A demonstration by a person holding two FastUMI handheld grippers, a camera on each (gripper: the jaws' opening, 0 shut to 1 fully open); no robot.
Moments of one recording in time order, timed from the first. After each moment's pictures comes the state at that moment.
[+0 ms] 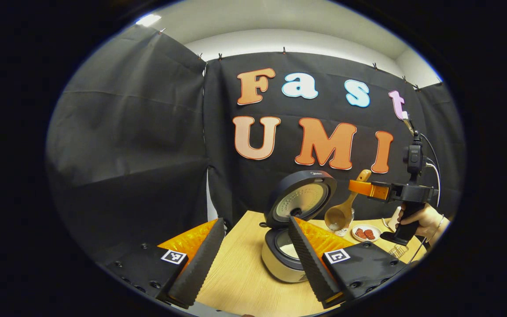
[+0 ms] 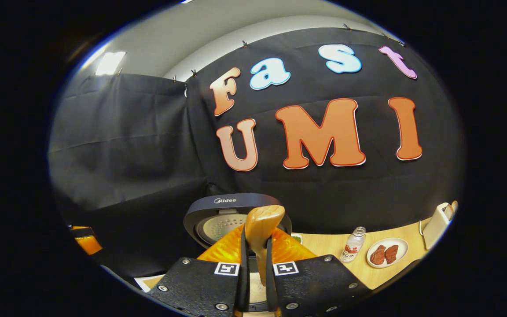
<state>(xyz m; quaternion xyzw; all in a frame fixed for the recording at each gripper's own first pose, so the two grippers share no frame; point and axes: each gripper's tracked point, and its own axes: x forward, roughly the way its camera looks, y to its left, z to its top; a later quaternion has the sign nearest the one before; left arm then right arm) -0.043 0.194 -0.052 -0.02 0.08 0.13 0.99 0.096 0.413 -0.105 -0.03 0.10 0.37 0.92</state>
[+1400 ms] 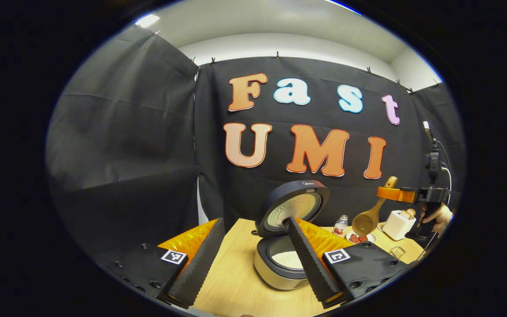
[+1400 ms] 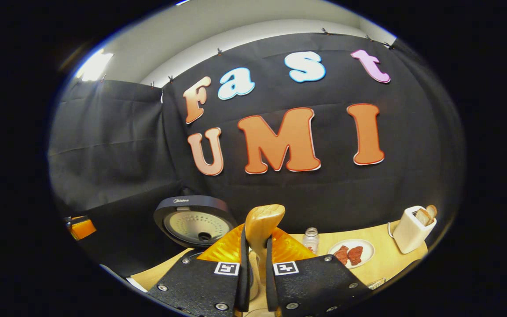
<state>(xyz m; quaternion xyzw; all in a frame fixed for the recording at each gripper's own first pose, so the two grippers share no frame) -0.012 0.176 -0.032 -0.02 0.05 0.09 0.99 0.116 0.277 -0.068 -0.02 0.09 0.27 0.96</state>
